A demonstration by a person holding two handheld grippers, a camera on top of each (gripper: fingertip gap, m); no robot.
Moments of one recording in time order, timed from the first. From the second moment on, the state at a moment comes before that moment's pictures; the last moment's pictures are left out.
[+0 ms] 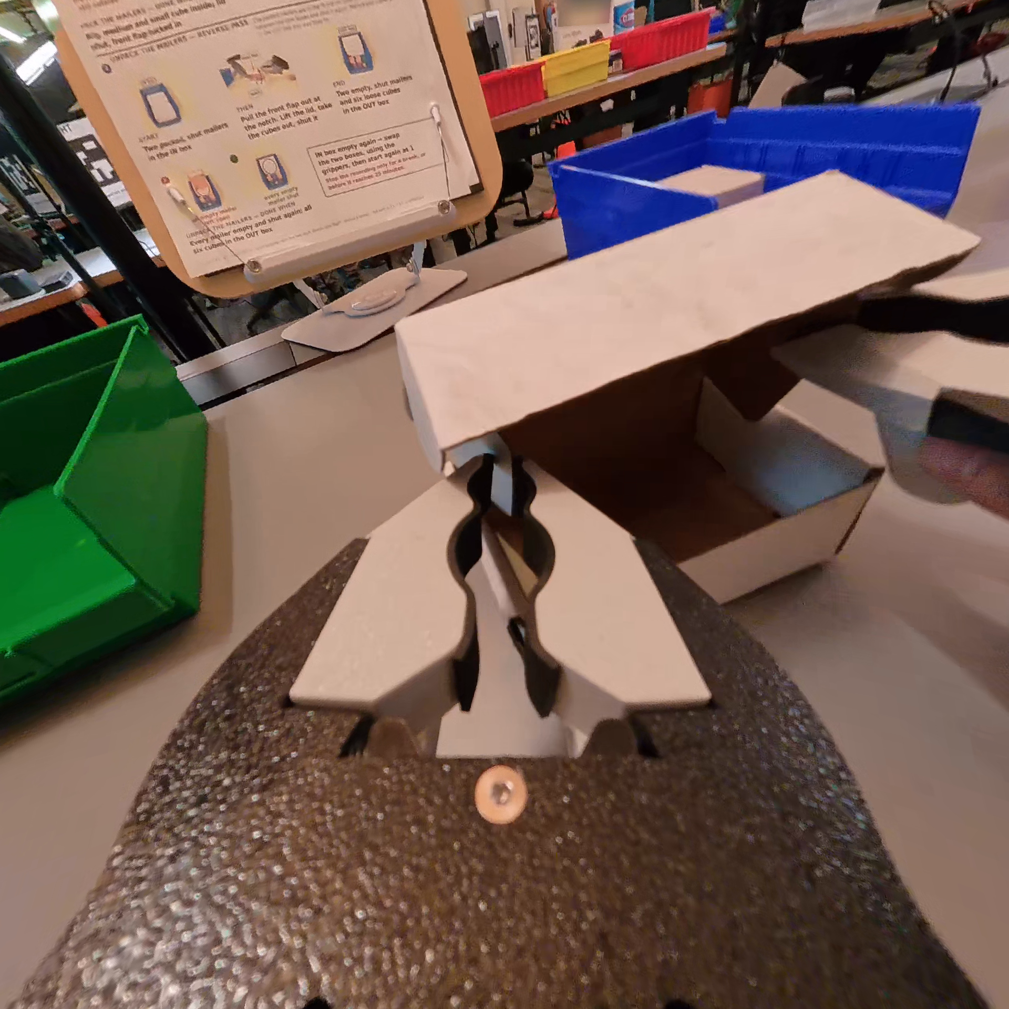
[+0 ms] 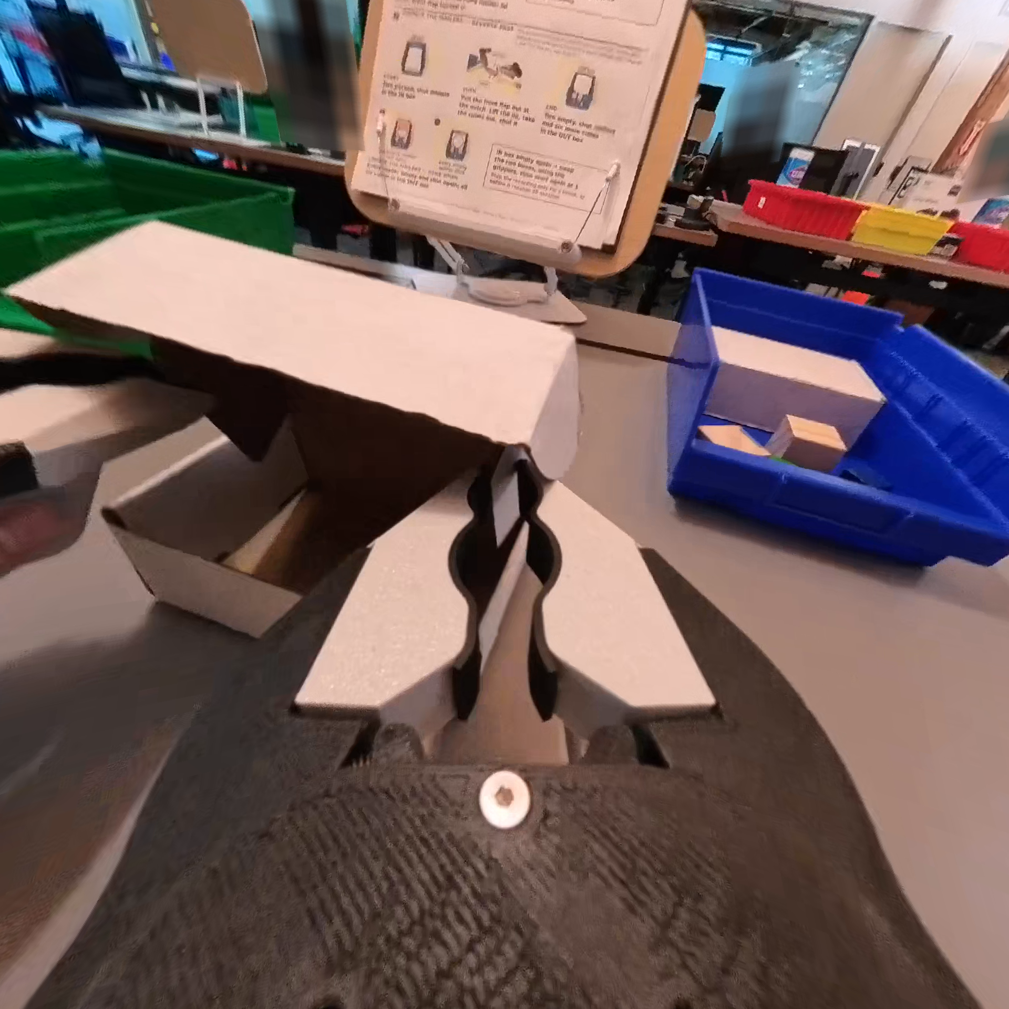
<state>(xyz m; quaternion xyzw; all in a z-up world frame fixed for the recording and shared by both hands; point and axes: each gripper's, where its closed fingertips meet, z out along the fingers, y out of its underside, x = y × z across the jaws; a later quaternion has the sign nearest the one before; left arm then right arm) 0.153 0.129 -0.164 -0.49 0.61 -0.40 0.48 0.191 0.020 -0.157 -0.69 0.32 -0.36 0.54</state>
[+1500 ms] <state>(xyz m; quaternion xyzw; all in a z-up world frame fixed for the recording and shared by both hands) 0.089 0.096 -0.104 -0.36 0.71 -0.54 0.30 0.142 0.020 -0.188 -0.78 -0.11 -0.52 0.33</state>
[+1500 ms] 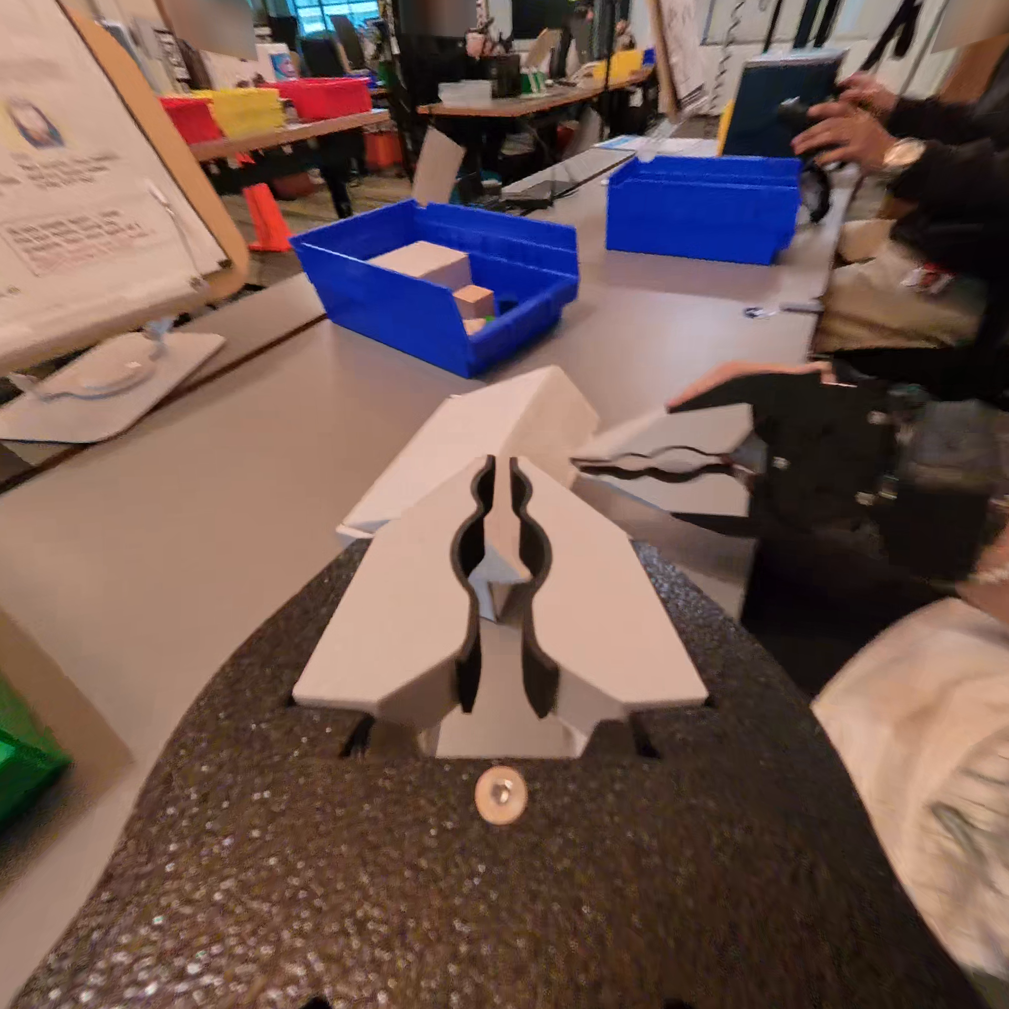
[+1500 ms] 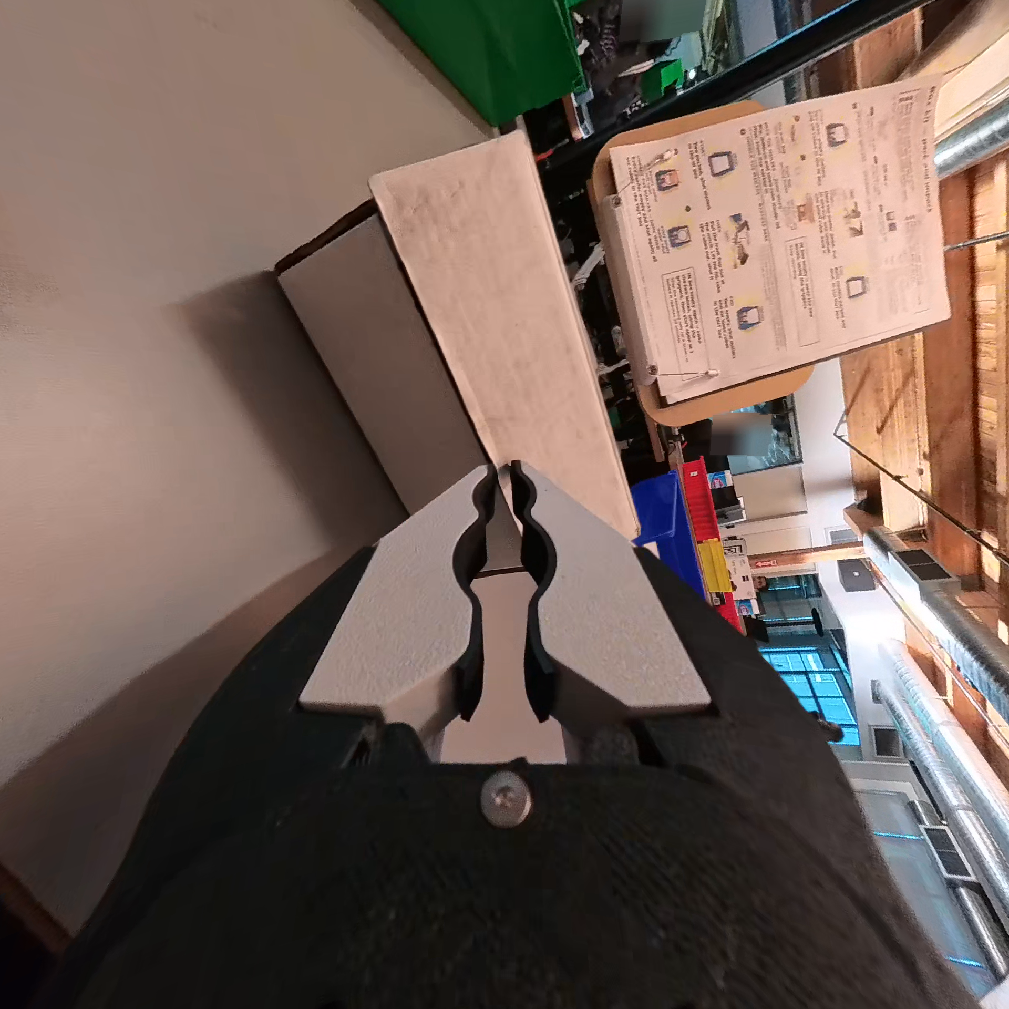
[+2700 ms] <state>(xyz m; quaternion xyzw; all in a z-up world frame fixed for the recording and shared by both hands) 0.207 0.116 -0.202 -0.42 0.77 -0.44 0.17 0.147 0.014 -0.191 -0.79 -0.15 -0.53 0.29</state>
